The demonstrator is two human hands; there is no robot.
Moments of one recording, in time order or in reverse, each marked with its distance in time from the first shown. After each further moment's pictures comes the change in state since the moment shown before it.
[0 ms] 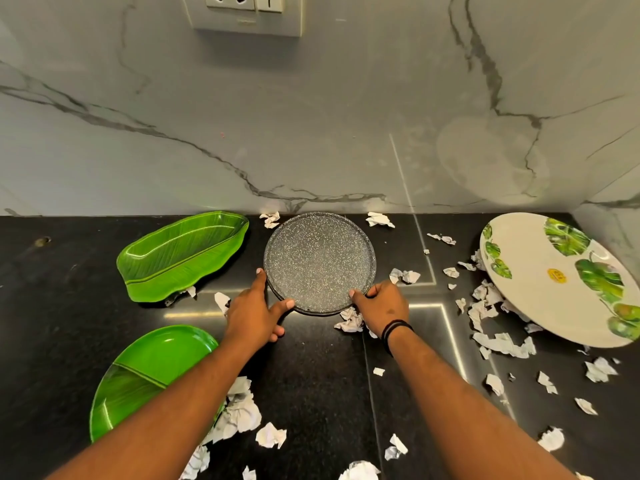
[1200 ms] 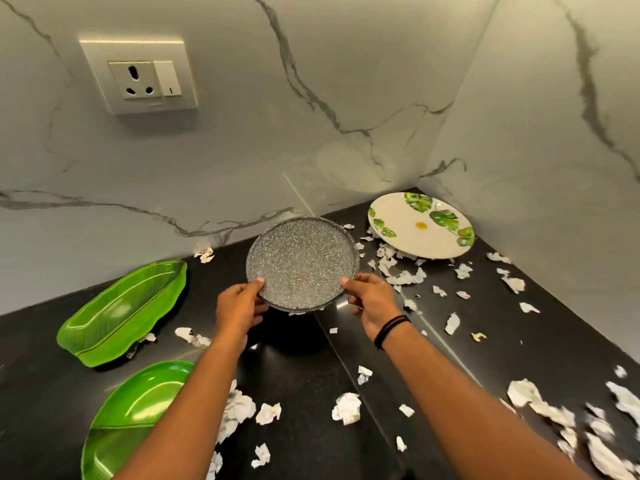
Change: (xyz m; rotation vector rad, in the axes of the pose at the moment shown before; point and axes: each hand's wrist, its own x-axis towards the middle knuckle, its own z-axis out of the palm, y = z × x) left_hand -0.031 0.049 -0.009 -0.653 -0.196 -0.038; right_hand -0.139 0.002 -0.074 1.140 0.173 0.225
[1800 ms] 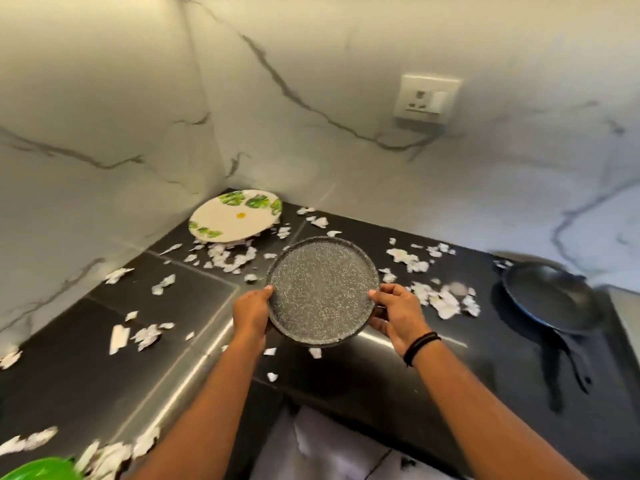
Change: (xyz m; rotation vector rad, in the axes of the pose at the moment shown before) left_hand -0.194 -0.054 0.195 0.214 -0.506 0.006; right_hand -0.219 0.048 -0.275 0.343 0.529 -0.212
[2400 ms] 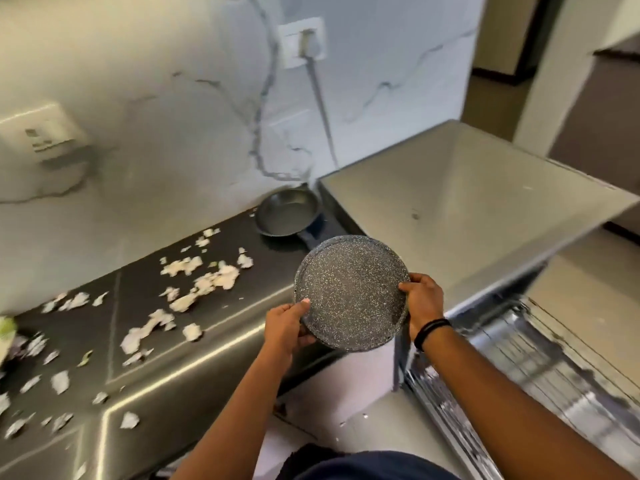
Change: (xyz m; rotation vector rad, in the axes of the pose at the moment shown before) left_hand -0.291 -0.157 0.230 0.607 -0.905 -0.034; right_hand -0.208 0.069 -0.356 0.484 1.032 -0.127
